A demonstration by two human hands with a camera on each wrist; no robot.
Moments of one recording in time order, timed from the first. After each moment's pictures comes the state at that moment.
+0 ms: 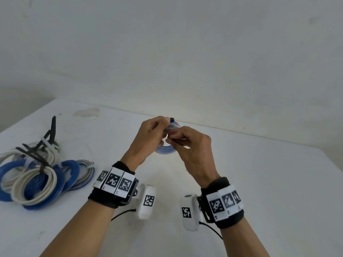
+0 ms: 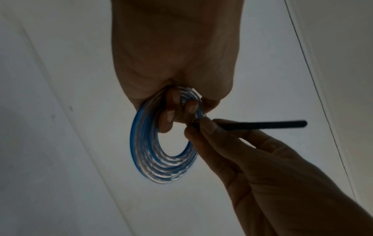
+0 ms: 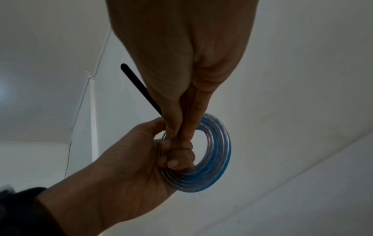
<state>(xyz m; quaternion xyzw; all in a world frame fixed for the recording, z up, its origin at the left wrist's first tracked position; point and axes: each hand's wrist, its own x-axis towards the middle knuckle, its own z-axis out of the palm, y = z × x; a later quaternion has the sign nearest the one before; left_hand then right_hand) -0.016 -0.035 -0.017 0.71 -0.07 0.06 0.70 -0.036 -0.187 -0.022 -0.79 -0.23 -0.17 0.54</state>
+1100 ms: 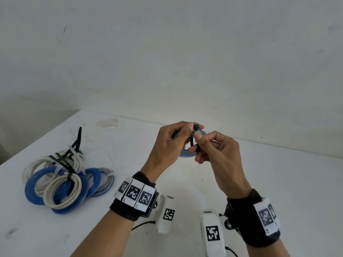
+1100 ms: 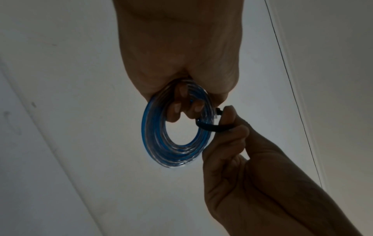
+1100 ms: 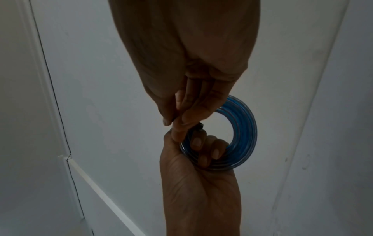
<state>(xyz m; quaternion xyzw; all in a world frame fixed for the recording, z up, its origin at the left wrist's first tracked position) -0.037 -0.043 0.008 0.71 -0.16 0.16 0.66 -0.057 -0.190 0.022 -0.67 -0.12 -0.06 0.73</state>
